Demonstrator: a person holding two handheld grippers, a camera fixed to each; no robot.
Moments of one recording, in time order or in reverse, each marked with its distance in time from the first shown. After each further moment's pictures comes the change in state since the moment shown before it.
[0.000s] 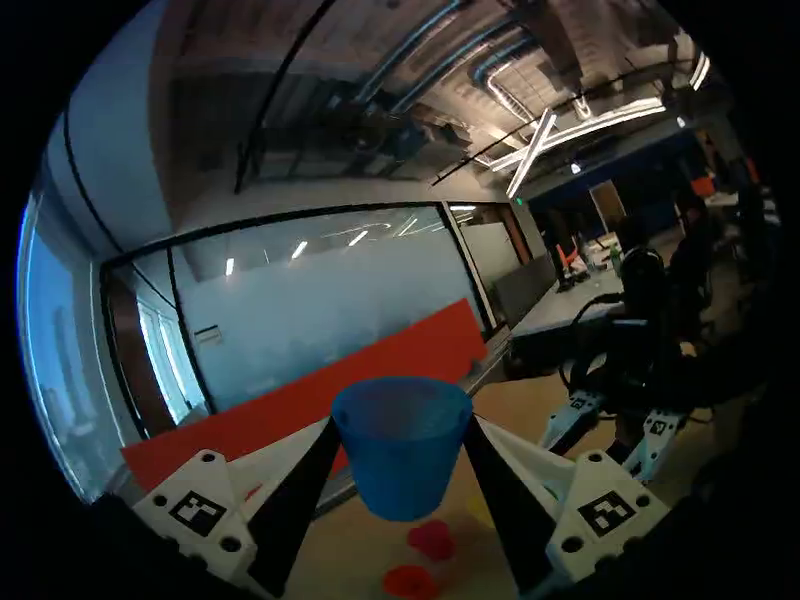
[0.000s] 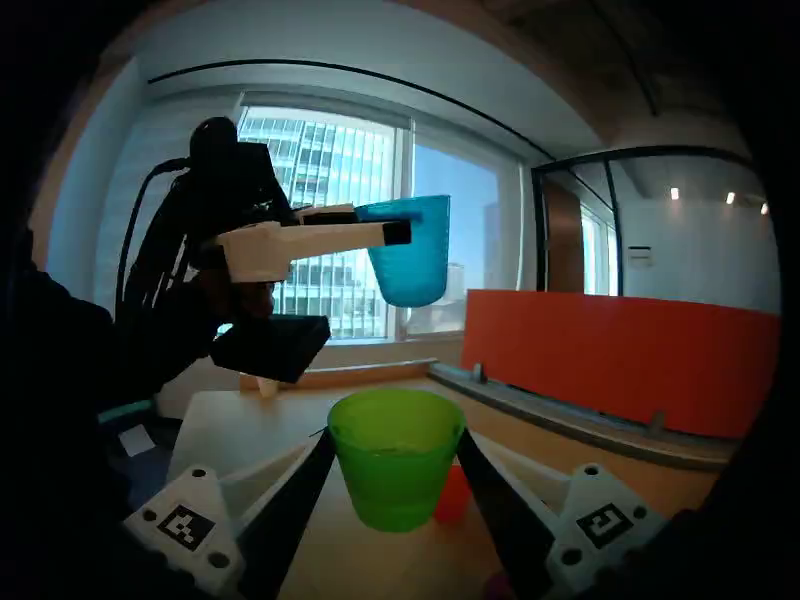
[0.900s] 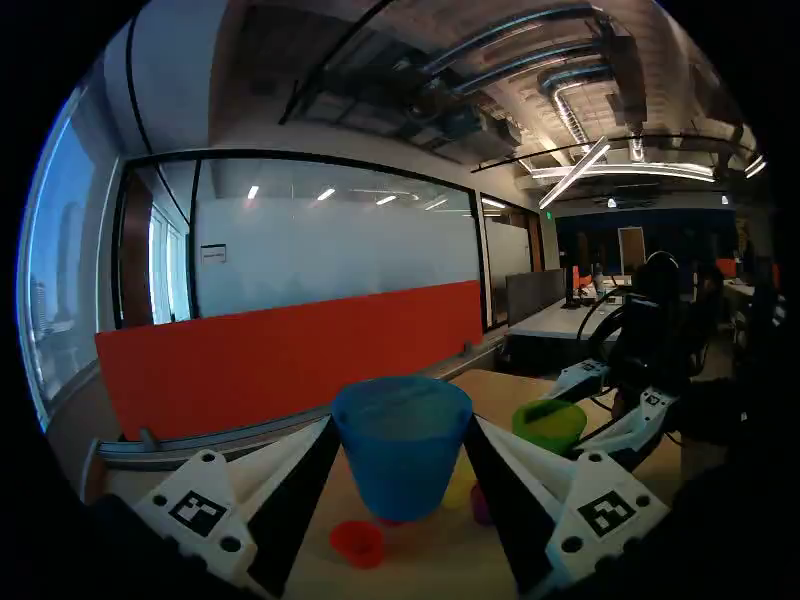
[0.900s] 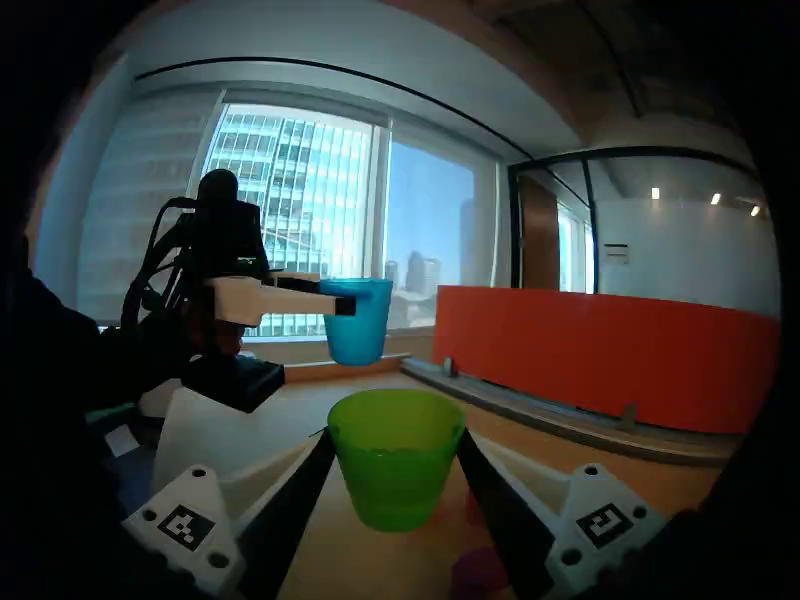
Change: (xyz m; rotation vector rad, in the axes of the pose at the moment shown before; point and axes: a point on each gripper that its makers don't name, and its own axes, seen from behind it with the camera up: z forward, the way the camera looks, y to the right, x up) left arm -0.080 -0.007 -0.014 0.019 -0.103 -0.263; right arm -0.004 0.034 -0.030 -0.095 -0.017 0.006
